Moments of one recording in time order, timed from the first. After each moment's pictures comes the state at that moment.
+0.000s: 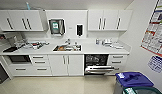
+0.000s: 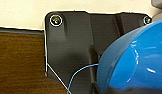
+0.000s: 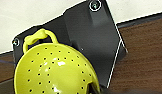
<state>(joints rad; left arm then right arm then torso) 1.52 2.94 -2.69 0.33 -0.08 -0.42 -1.51 2.92 -2.62 -0.21 0.03 0.37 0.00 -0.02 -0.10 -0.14</state>
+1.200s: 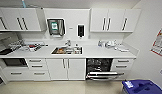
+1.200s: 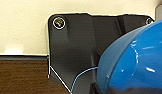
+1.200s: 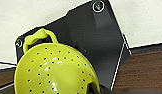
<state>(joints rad) 1.51 2.94 -2.69 0.33 -0.08 -0.43 -1.50 2.93 -2.62 -0.21 0.03 0.37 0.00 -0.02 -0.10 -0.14</state>
